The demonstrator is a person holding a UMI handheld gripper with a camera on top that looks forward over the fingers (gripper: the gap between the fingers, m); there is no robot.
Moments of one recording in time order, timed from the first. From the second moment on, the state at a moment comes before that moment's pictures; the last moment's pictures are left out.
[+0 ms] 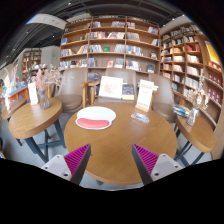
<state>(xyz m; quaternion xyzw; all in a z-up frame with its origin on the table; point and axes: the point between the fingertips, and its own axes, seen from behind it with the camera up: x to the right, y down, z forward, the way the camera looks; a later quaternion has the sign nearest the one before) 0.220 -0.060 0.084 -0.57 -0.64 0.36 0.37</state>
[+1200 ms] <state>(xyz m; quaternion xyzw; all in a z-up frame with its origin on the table) 0.008 0.121 0.004 -0.64 -0.60 0.28 0.38</state>
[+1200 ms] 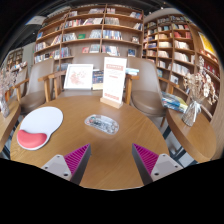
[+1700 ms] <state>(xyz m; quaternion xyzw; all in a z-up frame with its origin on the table) -0.072 0.126 -0.007 -0.65 -0.61 0.29 0.36</state>
